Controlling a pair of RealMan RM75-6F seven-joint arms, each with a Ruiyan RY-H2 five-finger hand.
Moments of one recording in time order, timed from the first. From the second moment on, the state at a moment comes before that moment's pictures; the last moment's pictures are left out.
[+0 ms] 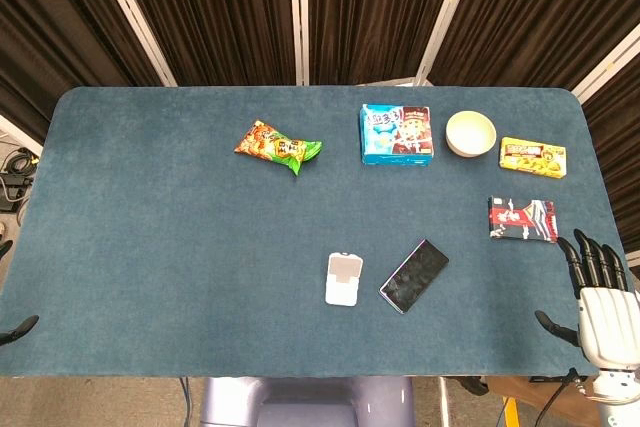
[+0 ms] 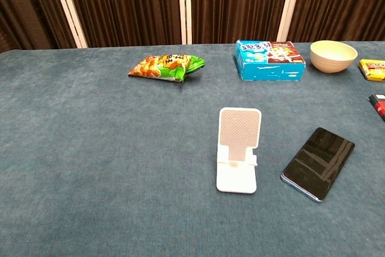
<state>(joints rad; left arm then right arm) 0.02 -1.00 0.01 -1.66 1.58 1.61 -0.09 0.00 -1.06 0.08 -1.84 -1.52 1.57 -0.15</state>
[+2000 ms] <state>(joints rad) -0.06 -1.05 -0.04 -1.64 1.39 1.42 0.04 0.77 -1.41 -0.15 -1.06 -2.02 0.93 0.10</state>
